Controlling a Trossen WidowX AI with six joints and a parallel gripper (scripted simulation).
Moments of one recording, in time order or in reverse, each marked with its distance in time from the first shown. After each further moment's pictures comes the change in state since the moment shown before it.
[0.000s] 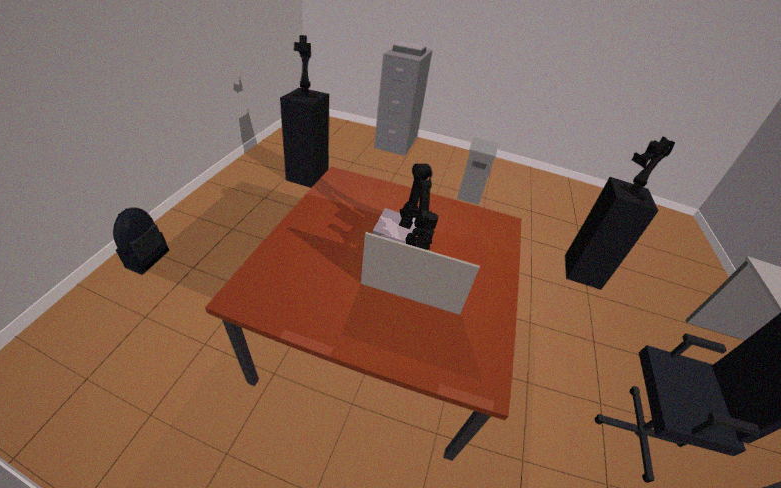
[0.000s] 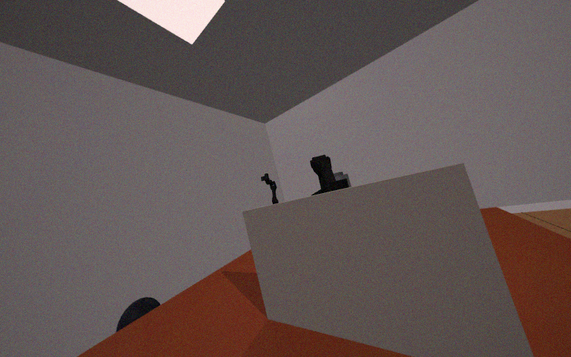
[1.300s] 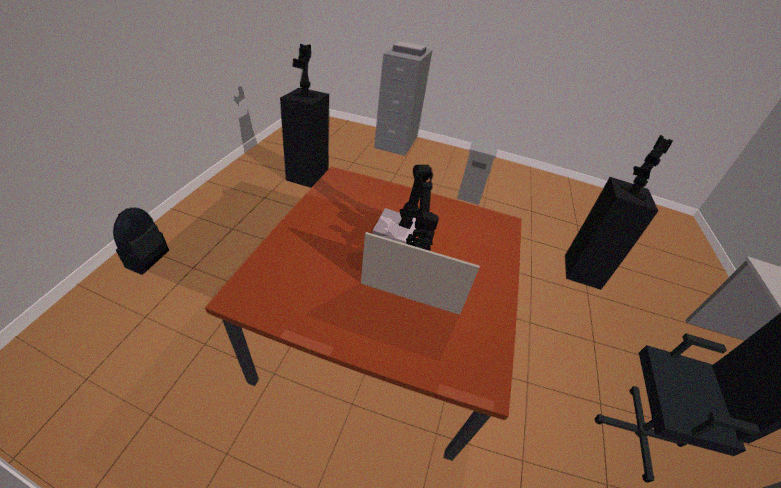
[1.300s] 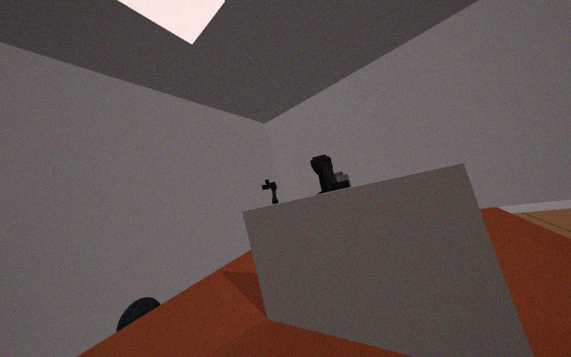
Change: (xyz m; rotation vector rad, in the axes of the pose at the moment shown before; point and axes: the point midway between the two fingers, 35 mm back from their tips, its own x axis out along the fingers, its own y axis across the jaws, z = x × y) arm 0.000 -0.006 -0.002 0.006 0.001 0.008
